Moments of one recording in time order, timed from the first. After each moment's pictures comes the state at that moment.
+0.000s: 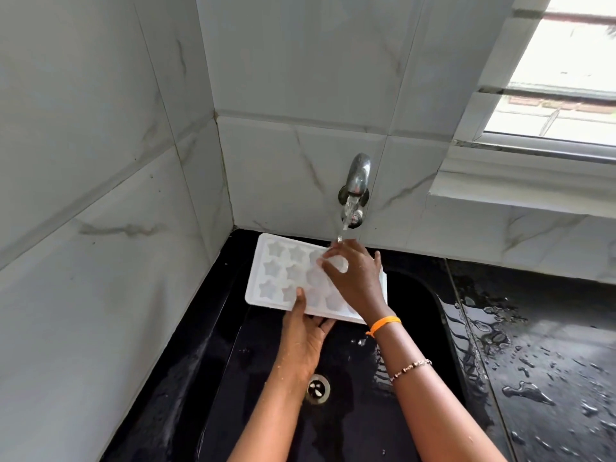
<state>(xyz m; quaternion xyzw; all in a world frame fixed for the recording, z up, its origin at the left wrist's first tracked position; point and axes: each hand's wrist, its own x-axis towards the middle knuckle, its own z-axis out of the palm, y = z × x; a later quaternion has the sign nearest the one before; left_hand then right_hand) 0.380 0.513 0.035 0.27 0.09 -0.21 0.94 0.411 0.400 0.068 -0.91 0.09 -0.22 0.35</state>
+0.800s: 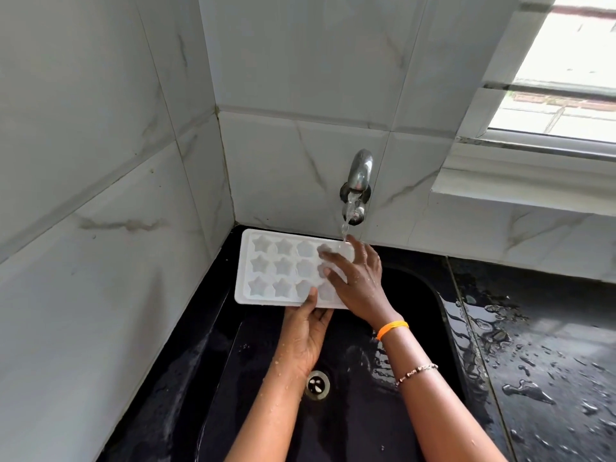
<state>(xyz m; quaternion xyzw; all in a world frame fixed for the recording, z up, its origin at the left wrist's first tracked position) 0.382 0.514 0.035 0.24 0.06 -0.20 0.95 0.403 0.390 0.052 -0.96 0.03 -0.15 0.25</state>
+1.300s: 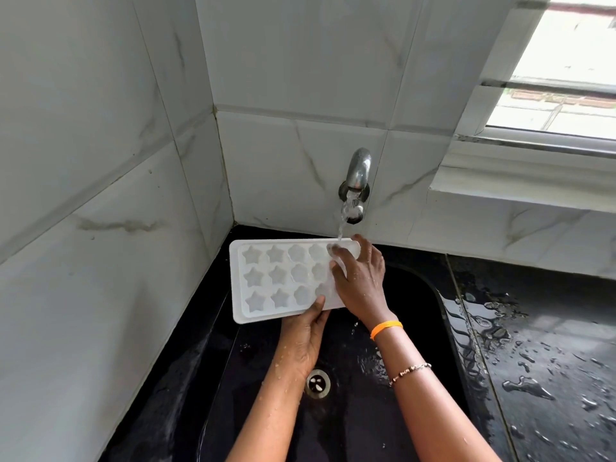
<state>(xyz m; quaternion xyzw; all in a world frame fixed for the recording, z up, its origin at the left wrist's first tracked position) 0.375 0.513 0.038 0.29 0.11 -0.17 0.94 0.403 0.395 0.051 -0.94 0.09 -0.20 0.24</state>
